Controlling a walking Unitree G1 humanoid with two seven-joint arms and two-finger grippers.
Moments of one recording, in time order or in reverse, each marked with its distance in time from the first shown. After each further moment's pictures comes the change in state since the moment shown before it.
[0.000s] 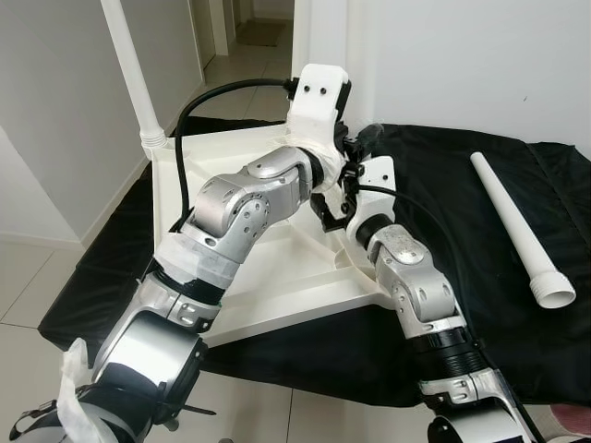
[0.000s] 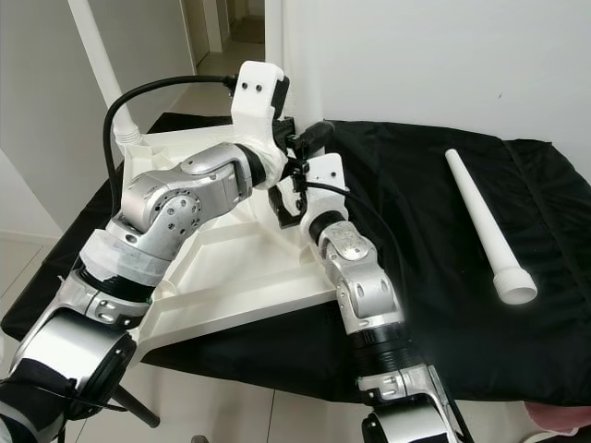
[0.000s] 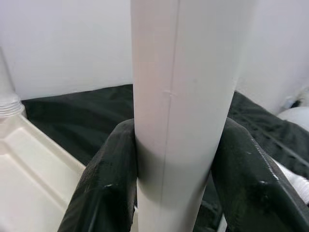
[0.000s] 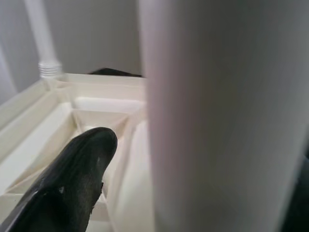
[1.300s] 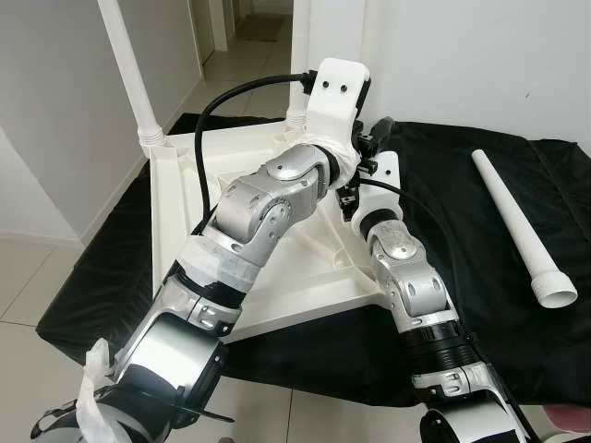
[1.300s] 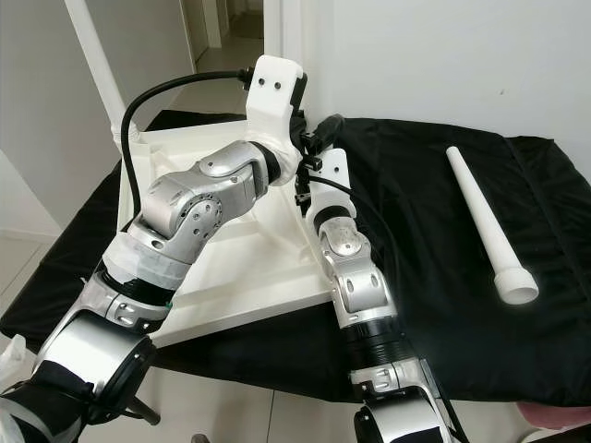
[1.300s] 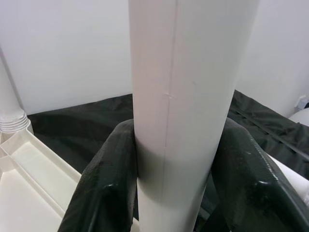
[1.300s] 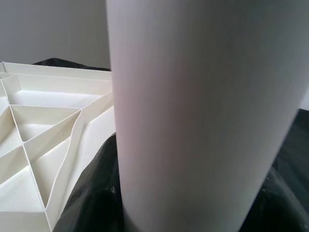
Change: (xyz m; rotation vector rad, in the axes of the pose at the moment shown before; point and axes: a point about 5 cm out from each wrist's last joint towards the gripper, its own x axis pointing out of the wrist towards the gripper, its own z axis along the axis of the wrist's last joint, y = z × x) left arm 0.009 -0.013 0.003 0.065 -0.040 0.030; right arm 0.004 -0.010 0.003 -0.100 0.006 -0.158
